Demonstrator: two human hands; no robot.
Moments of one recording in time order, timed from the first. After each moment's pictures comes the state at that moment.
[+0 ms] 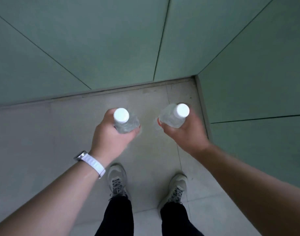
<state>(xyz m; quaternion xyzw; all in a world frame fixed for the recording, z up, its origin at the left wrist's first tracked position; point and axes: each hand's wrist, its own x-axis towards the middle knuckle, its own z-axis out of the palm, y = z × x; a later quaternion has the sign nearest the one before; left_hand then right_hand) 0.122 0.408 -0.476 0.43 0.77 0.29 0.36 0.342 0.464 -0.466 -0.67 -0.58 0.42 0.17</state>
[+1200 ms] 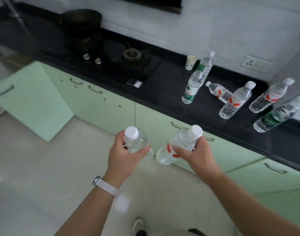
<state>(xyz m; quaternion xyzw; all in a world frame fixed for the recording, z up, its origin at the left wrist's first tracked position) -0.189 0.202 -0.060 0.19 0.76 0.60 0.19 -0.030 0.354 -0.004 -0.41 -0.70 0.55 0.19</state>
